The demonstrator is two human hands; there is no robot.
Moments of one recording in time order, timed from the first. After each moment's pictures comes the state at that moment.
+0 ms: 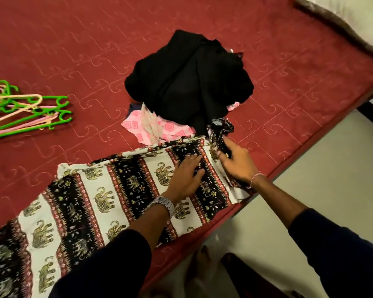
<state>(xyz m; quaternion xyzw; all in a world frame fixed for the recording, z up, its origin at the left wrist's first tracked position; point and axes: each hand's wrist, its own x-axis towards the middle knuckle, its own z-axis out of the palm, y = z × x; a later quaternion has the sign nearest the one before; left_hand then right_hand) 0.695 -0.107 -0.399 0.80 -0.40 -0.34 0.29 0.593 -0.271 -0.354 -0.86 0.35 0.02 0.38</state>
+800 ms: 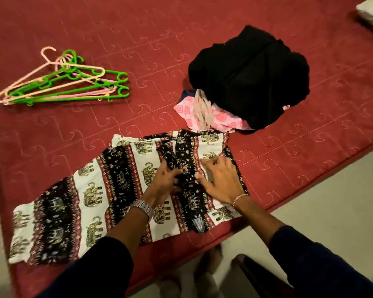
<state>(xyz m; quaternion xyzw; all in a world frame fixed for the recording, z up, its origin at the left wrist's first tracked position) 0.760 0.073 -0.394 0.58 0.10 -0.49 0.64 0.645 -0.099 -0.386 -0.96 0.17 0.10 0.18</state>
